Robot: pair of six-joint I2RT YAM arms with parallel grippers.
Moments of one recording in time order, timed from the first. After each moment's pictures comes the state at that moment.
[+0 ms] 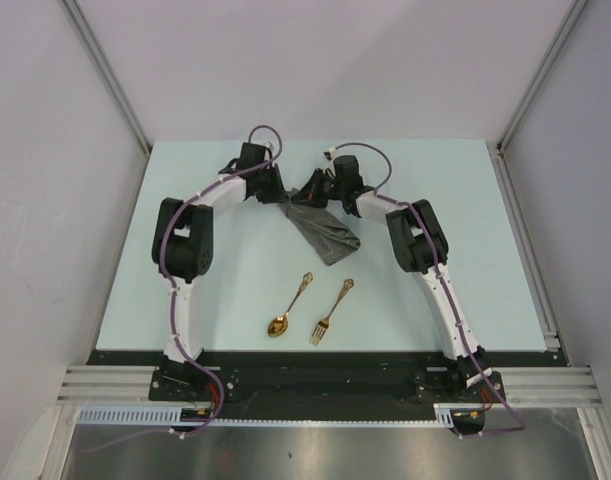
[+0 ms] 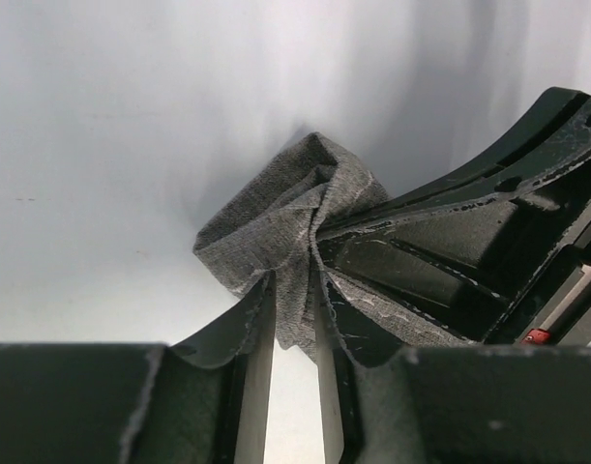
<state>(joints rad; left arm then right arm) -0.27 2.20 1.68 -0.32 0.21 -0.44 0.46 2.61 1.98 0.20 -0.62 0.91</state>
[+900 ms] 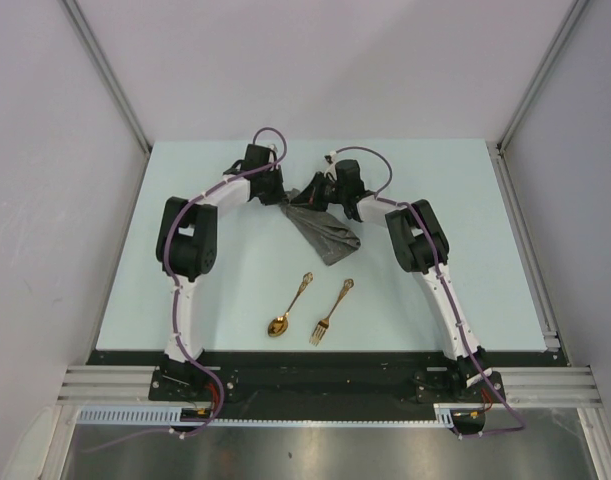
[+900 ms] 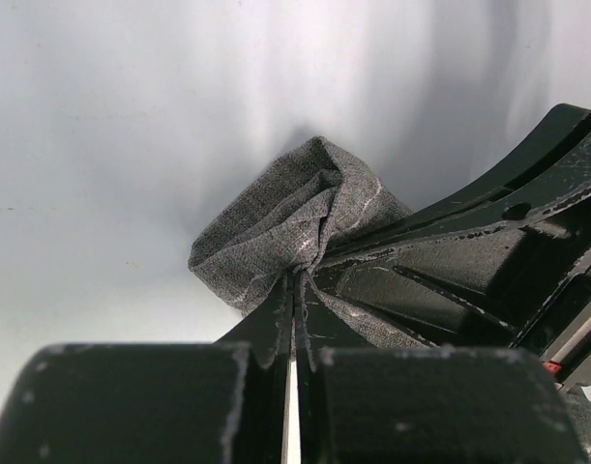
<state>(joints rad) -0.29 2.23 1.70 -0.32 0.19 -0.43 0.46 2.61 1.91 0.30 -0.64 0.94</state>
